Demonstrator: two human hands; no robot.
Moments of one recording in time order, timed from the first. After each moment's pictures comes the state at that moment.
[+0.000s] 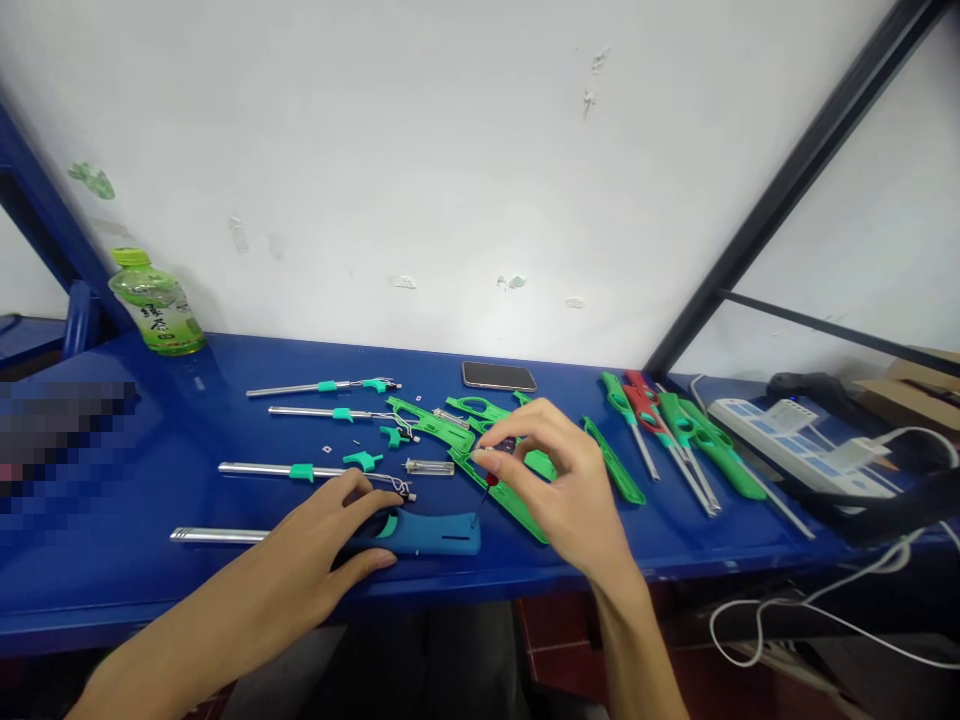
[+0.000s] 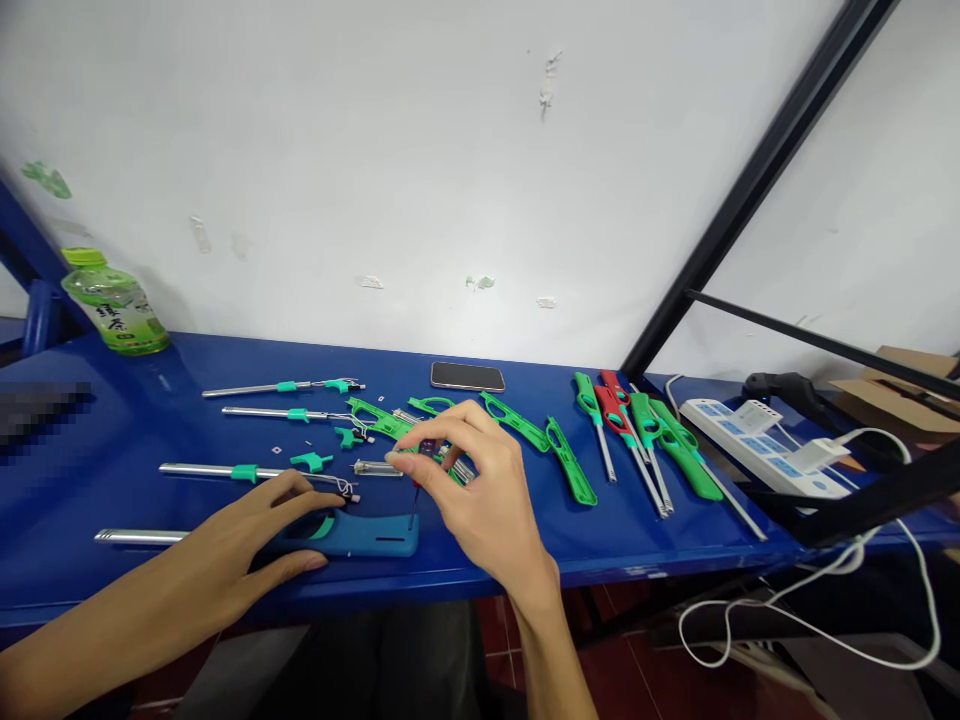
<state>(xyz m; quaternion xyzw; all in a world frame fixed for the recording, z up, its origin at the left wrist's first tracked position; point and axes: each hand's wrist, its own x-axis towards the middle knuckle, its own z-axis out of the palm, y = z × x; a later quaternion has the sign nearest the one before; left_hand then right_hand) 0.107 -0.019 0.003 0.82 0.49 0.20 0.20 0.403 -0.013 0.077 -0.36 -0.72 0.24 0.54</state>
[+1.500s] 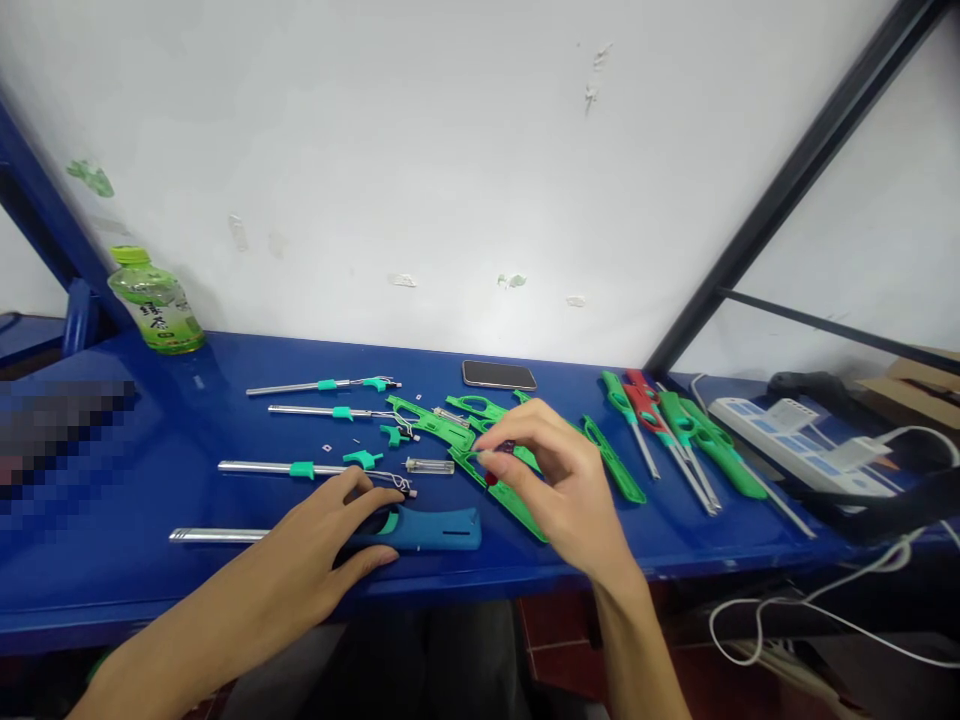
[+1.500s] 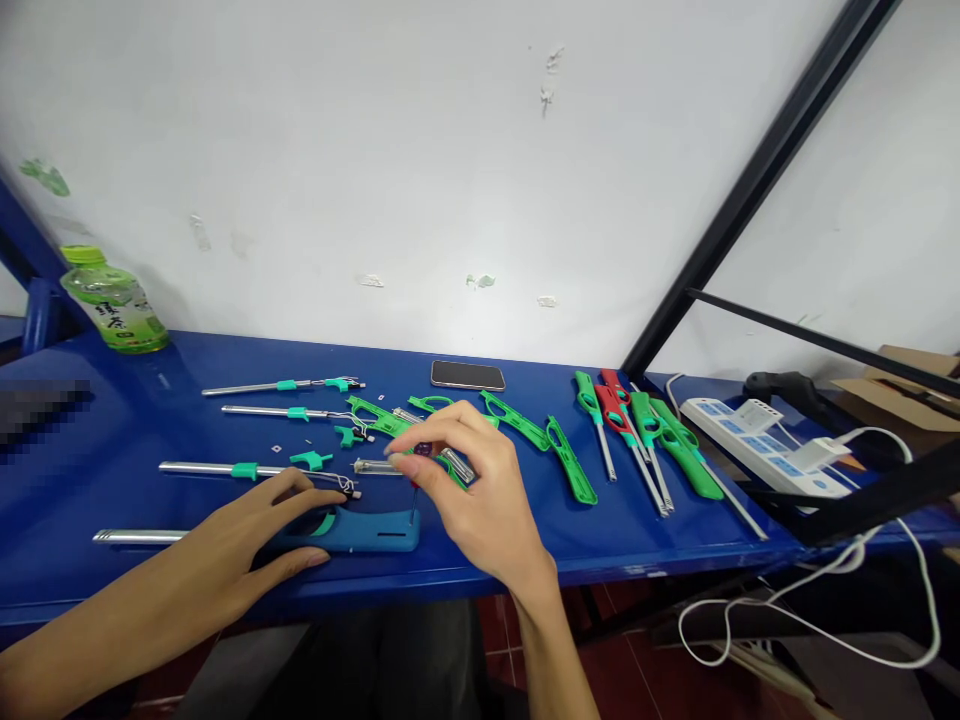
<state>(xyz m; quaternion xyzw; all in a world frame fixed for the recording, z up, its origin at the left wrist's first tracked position) 0.109 -0.018 0.002 0.83 0.49 0.22 0.18 0.403 -0.012 0.075 -0.31 -0.73 0.28 0.54</state>
